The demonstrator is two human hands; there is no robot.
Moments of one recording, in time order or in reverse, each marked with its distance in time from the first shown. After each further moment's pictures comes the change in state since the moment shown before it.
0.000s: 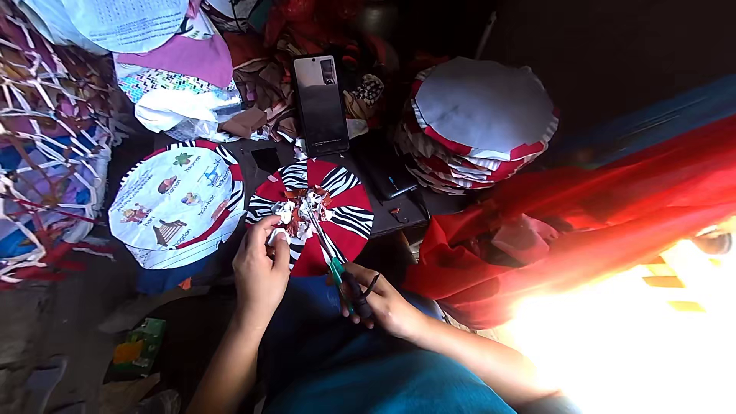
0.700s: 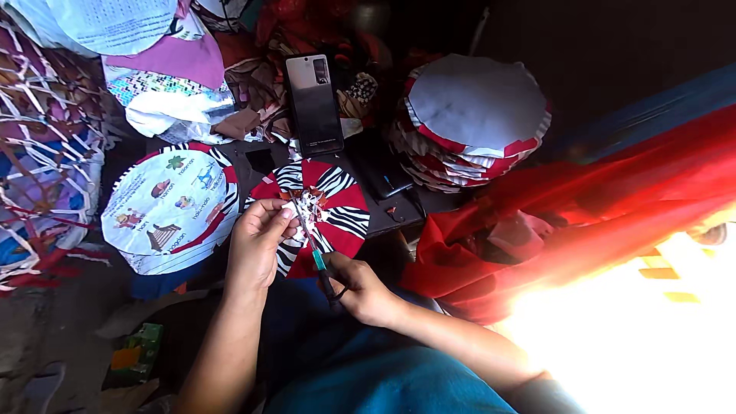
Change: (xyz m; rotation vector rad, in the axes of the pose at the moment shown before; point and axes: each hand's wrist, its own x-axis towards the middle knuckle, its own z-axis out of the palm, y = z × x) left_hand 0.041 0.026 -0.003 -0.829 -0.169 -0.518; right_hand 0.026 0.007 0.003 -0.399 0.081 -0.258
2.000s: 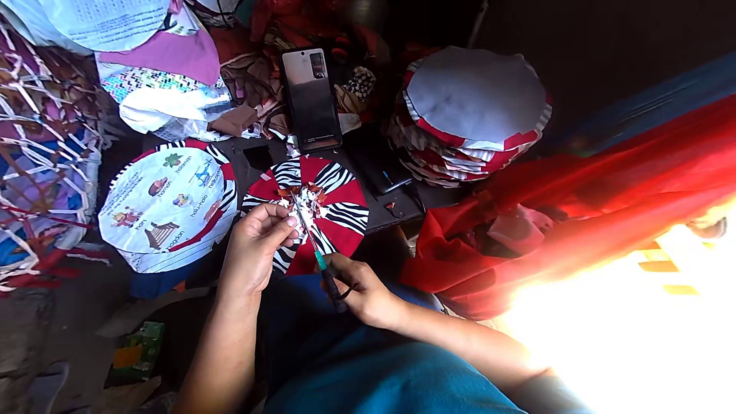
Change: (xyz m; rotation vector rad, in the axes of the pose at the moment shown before) left_hand -0.006 0.003 -0.008 0.071 -0.077 -0.037; right_hand -0.008 0.004 0.004 0.099 0.001 -0.002
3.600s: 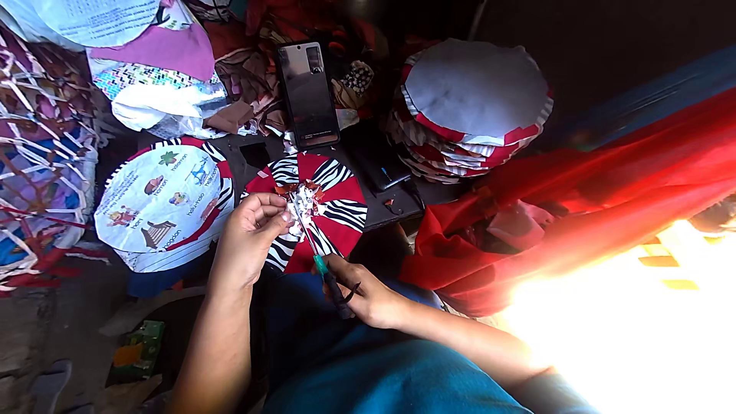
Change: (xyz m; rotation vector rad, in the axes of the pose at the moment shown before) left_hand 0.008 0.006 -0.006 0.208 -0.036 0.060; right_hand -0.002 -0.007 -0.009 -0.011 -0.169 0.107
